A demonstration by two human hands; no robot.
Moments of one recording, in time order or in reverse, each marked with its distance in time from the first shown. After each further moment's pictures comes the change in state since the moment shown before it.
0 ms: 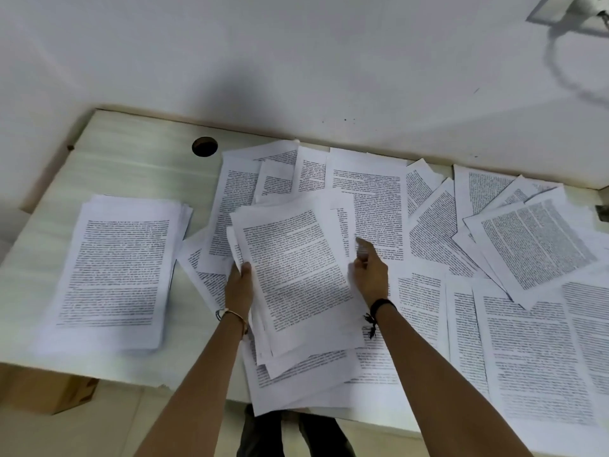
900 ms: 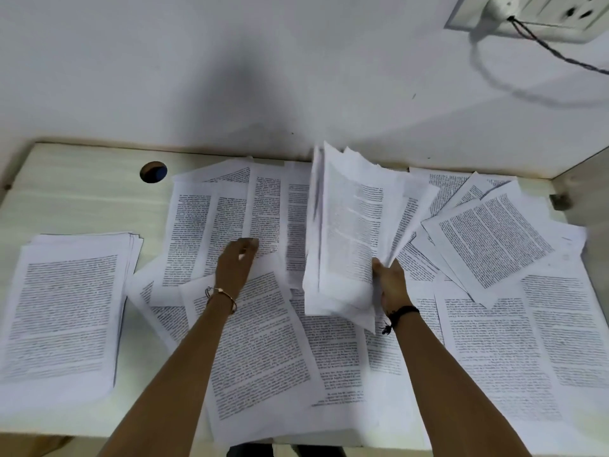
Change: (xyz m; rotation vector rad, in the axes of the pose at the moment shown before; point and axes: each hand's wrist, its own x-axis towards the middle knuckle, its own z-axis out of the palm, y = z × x) left_hand 0.022 0.077 0.070 0.213 -0.150 0.347; right_hand 0.047 0.033 -0.098 0.640 0.084 0.379
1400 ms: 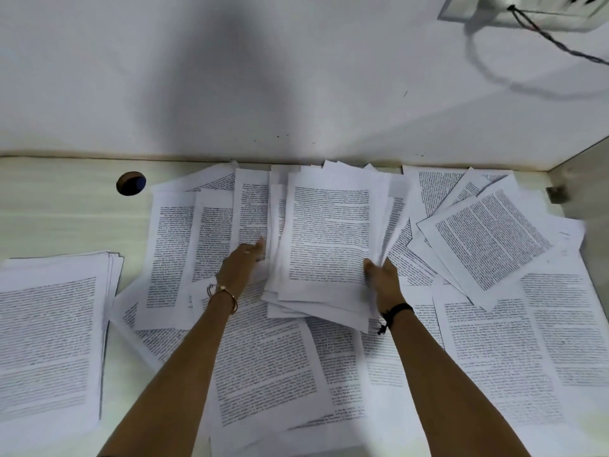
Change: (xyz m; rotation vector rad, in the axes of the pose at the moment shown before) left_hand 0.037 0.017 0.020 0.194 -0.217 -0.233; right_hand 0.035 0.005 0.005 -0.153 0.031 0.021
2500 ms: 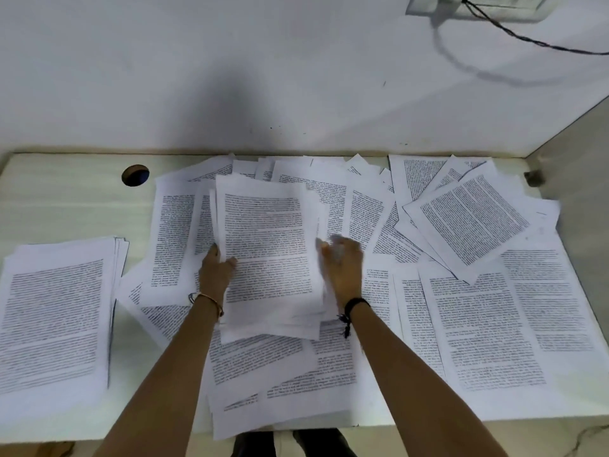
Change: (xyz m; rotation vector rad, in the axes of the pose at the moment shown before) left_hand -0.036 -0.051 -0.006 -0.390 0.139 0.006; right_hand -0.059 0.020 0.040 -0.452 0.086 -0.321
